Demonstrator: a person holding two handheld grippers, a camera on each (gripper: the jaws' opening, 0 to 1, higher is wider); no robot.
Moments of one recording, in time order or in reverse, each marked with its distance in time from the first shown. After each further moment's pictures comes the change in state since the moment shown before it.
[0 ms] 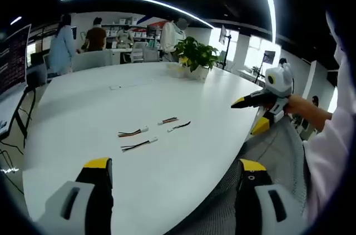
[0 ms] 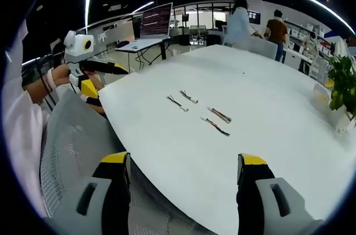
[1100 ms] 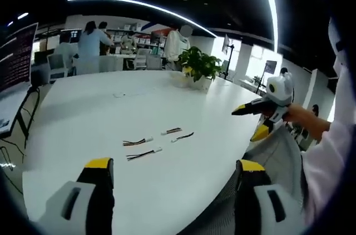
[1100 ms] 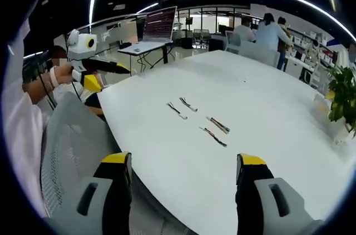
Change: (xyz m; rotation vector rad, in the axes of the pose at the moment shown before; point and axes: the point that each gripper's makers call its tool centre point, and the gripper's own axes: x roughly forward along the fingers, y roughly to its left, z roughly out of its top) left arm -0.007 0.011 0.022 -0.031 -0.085 0.002; right arm 0.001 -0.005 0.018 -0.046 -0.028 0.001
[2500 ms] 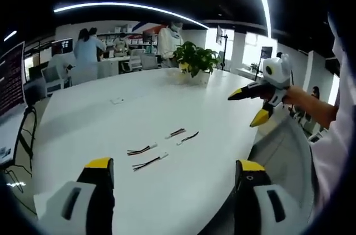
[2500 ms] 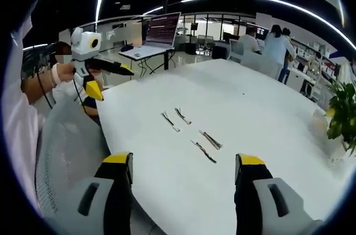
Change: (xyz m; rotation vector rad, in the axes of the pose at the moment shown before) left arm 0.018 0.006 0.012 0.127 0.047 0.005; right arm 0.008 -0.020 0.029 -0.071 -0.038 -0.001
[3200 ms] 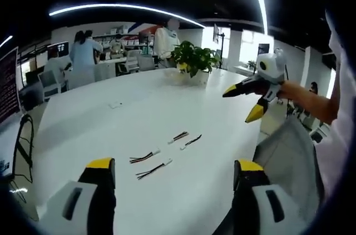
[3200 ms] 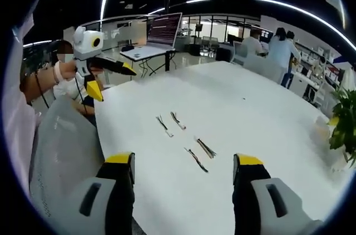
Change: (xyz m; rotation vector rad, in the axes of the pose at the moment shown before) left arm 0.018 0.011 0.012 0.039 0.000 -0.018; right arm 0.017 -0.021 0.012 -0.032 -0.010 0.035
